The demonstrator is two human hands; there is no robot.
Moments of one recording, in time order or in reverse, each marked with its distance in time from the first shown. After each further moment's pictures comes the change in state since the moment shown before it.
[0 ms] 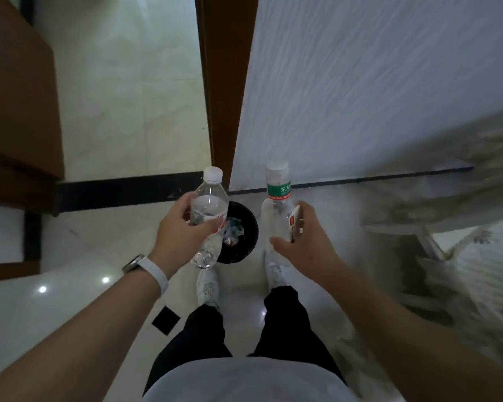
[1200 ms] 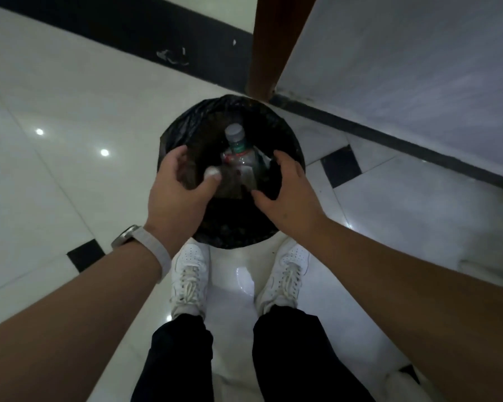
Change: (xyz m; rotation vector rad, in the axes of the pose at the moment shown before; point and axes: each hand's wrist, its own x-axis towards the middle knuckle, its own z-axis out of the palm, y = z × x) left_hand 0.204 -0.399 0.201 -0.050 0.479 -0.375; right_hand 0.344 0.345 0.268 -0.317 -0.425 -0.246
